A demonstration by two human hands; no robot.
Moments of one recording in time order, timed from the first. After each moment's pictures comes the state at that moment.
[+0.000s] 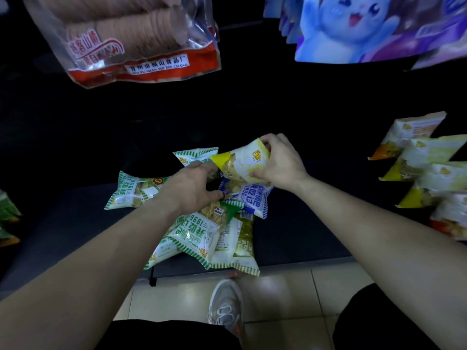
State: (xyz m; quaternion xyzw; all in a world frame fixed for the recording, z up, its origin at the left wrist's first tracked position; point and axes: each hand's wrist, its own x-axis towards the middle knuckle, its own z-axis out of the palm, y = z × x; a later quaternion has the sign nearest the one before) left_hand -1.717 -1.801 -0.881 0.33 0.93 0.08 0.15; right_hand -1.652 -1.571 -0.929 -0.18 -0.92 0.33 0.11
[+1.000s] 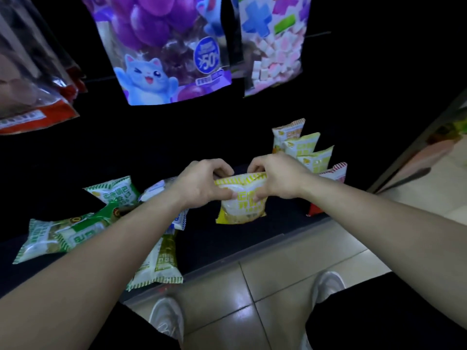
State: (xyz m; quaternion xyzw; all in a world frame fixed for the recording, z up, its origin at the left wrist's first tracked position) left_hand -1.587 -1.614 -0.835 0.50 0.80 0.28 0.19; right_hand -1.437 -1.443 -0.829 -0.18 -0.96 0.20 -0.01
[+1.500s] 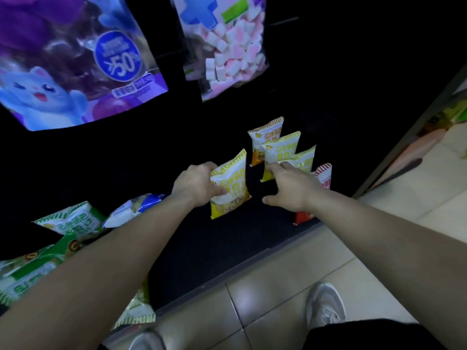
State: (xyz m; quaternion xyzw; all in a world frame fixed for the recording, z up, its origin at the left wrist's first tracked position) left_hand -1.603 -1.497 -0.903 0.42 0.89 0.13 0.12; right_hand -1.399 -1.357 -0.882 -0.31 -0.93 0.18 -0.06
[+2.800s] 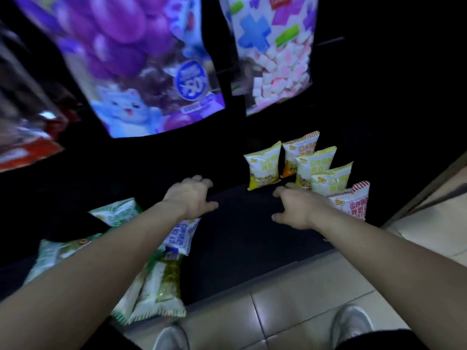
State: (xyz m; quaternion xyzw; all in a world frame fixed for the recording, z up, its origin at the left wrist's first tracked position) left_hand -1.650 -1.574 -0.867 0.45 0.88 -0.08 0.13; right_hand -1.439 -1.397 -0.875 -0.26 -0.94 0.16 -0.14
